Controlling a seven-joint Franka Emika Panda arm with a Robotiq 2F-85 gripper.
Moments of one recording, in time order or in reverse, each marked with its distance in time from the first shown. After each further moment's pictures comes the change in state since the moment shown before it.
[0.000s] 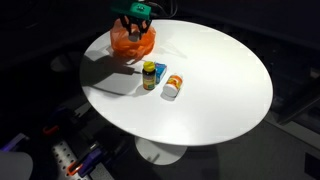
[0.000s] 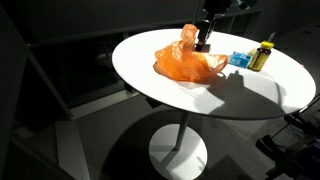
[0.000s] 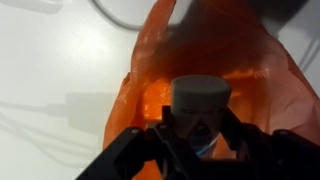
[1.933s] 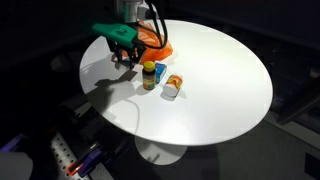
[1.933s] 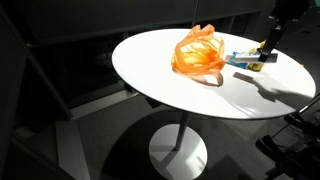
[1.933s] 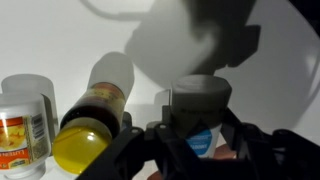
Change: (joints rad) arm -0.006 -0.384 -0.215 -0.507 0.035 -0.027 -0.013
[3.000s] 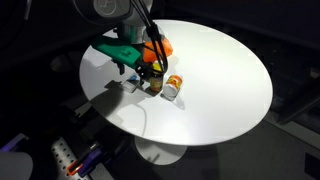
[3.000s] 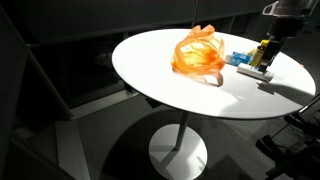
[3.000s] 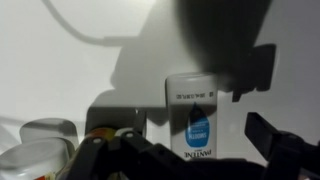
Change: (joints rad) arm -0.008 0.105 -0.045 -0.018 -0.062 0.093 0.088
